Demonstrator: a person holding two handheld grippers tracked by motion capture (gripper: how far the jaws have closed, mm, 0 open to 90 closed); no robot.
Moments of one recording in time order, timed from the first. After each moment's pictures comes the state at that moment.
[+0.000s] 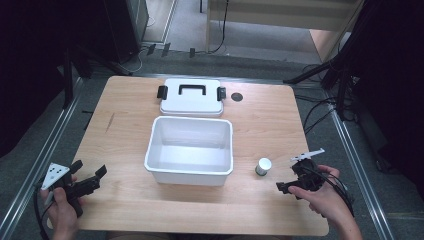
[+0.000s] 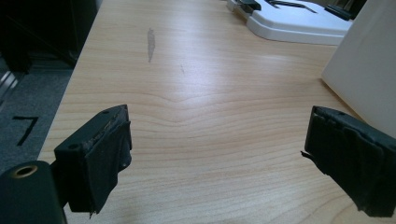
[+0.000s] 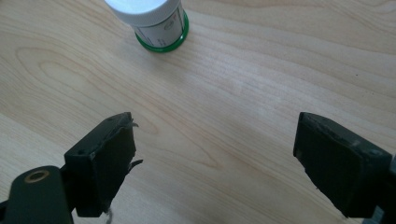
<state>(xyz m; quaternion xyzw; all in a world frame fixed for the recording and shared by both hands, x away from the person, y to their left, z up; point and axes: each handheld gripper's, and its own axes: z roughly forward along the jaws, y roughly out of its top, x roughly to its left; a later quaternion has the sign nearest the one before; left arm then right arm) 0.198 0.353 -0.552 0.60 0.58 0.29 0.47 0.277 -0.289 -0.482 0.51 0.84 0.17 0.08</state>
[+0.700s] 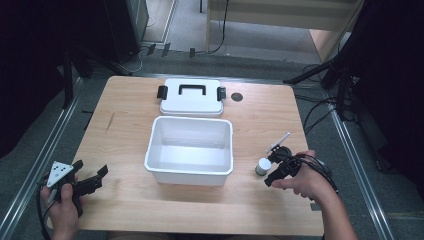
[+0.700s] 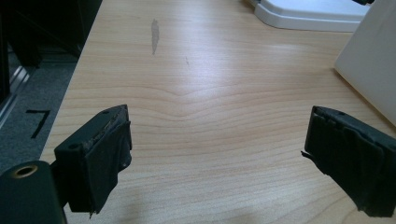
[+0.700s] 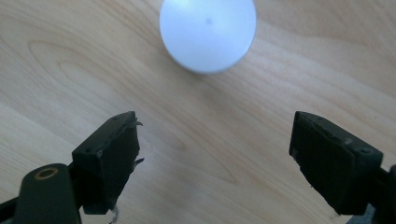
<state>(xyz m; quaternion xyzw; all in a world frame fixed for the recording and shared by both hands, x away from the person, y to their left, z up) 0.202 0.349 -0.552 0.61 0.59 0.30 0.44 0.312 -0.229 -0.469 0.45 0.89 0.04 0.06</state>
